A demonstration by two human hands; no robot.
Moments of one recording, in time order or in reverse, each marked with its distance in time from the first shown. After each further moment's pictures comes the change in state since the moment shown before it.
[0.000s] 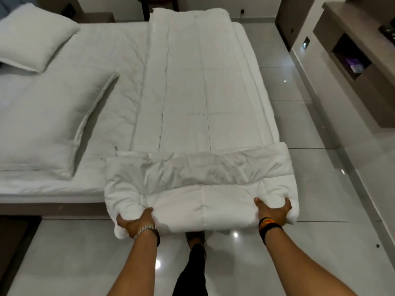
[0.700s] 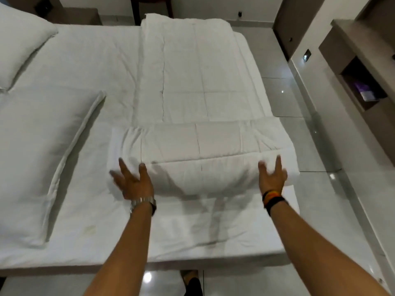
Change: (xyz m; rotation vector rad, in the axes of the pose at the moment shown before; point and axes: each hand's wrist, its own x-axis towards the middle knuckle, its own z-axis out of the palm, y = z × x) left_hand 0.094 0.235 0.240 0.331 -0.185 0.519; right_hand 0.075 -0.254 0.211 -0.204 -0.128 -0.349
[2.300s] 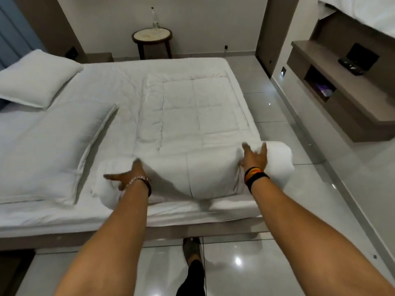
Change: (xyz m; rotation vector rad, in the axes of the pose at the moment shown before) left_hand -0.171 -0.002 -0.124 -0.350 0.089 -0.373; right_hand -0.165 0.017 -0.139 0.451 -0.095 0.032
